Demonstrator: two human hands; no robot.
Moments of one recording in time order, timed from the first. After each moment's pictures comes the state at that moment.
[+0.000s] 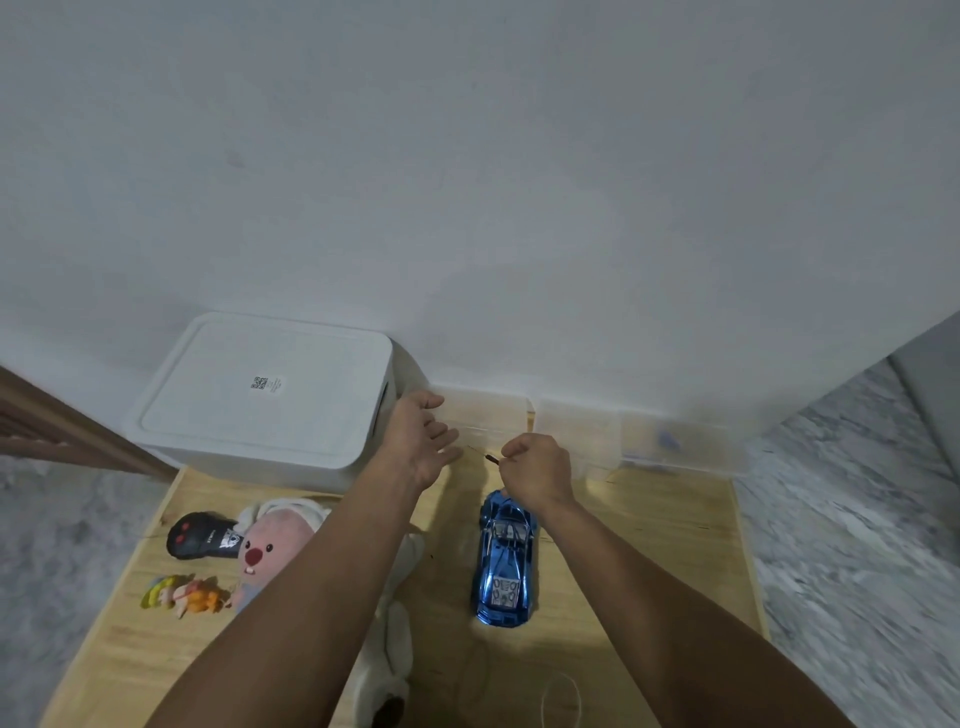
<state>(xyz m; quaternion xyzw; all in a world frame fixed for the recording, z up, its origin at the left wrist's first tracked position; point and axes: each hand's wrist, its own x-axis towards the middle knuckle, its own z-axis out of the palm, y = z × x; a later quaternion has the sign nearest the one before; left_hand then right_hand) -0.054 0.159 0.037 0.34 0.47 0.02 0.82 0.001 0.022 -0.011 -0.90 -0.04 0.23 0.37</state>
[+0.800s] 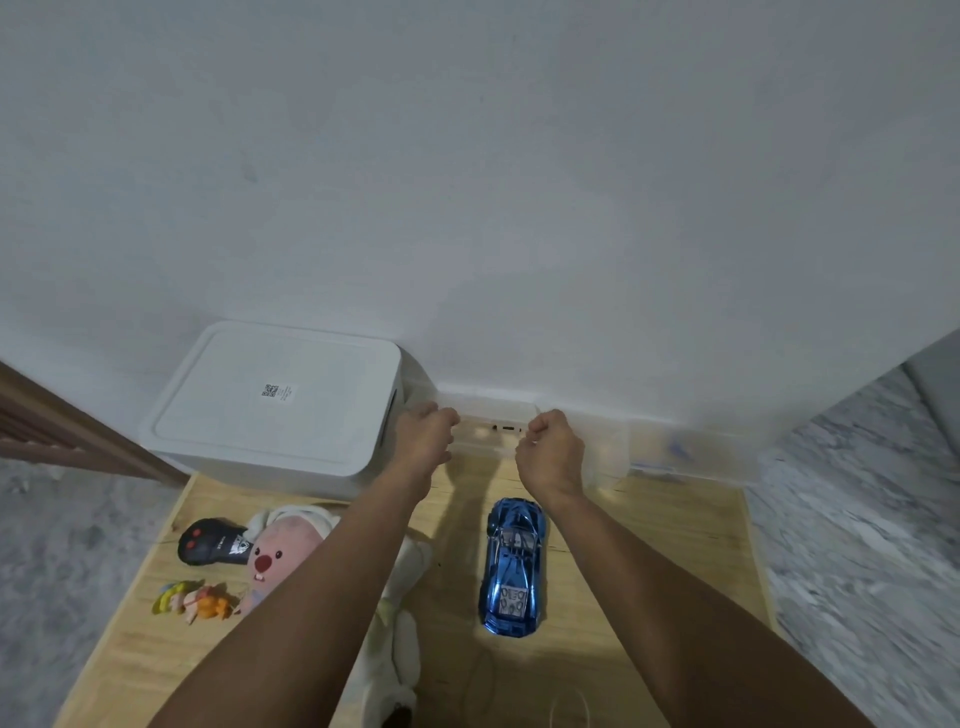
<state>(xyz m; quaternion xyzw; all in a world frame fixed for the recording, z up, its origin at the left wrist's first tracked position) -0.058 0.165 0.024 0.58 0.45 0.05 0.68 0.014 0.030 0.002 -0.90 -0.04 0.14 0.41</state>
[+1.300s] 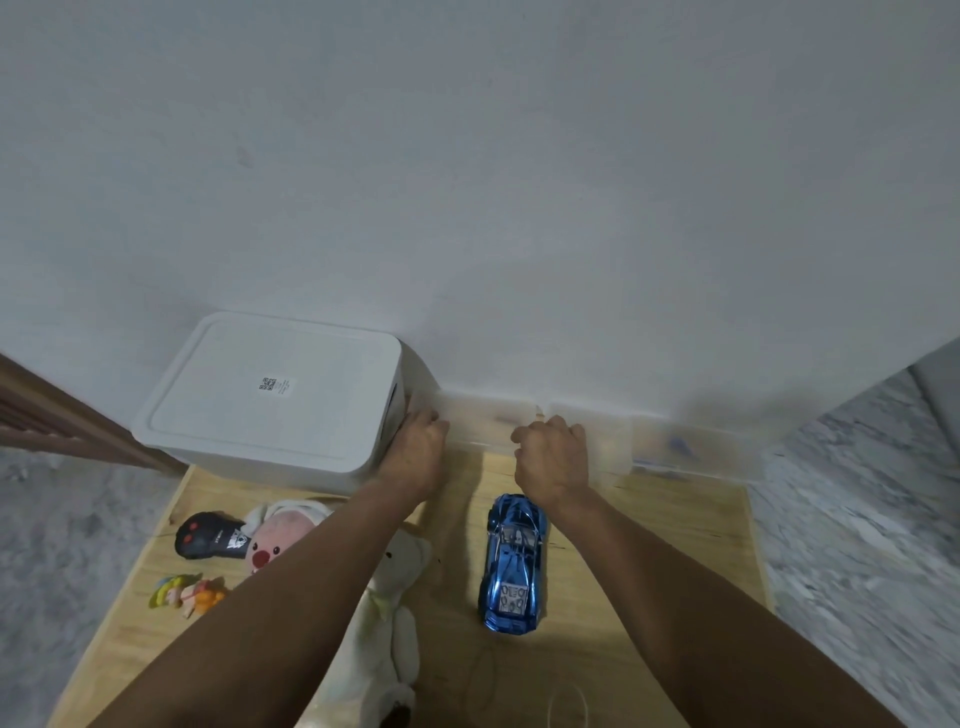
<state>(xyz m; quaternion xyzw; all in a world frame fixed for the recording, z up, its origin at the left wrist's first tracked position) -0.070 0.178 -0.005 0.96 0.20 -0.07 0.16 0.017 0.024 -0.006 -0.94 -0.32 0.07 0.04</state>
